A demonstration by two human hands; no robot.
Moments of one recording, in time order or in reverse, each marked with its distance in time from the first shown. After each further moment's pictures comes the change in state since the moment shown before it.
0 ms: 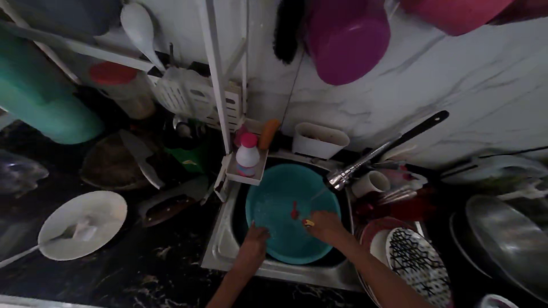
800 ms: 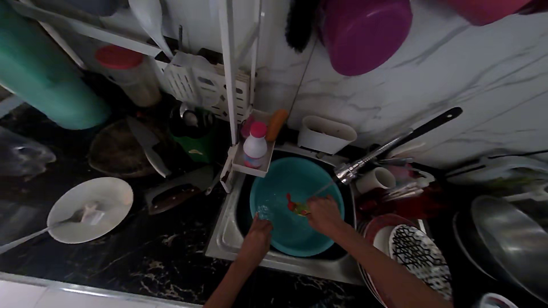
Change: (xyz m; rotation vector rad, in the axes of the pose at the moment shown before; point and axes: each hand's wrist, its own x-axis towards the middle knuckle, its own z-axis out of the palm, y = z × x) left_hand 0.002 -0.002 0.003 0.028 -0.014 0.005; right_hand -0.004 -0.025 -0.005 -0.188 0.178 -0.143
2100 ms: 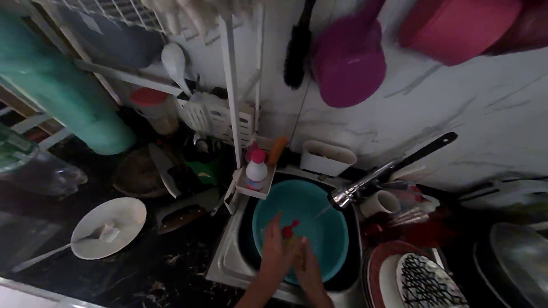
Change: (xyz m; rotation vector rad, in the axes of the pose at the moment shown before) left_hand 0.041 0.078 -0.013 -0.334 0.303 -0.203; right_hand -0.015 -0.035 0.120 1.189 0.536 -0.080
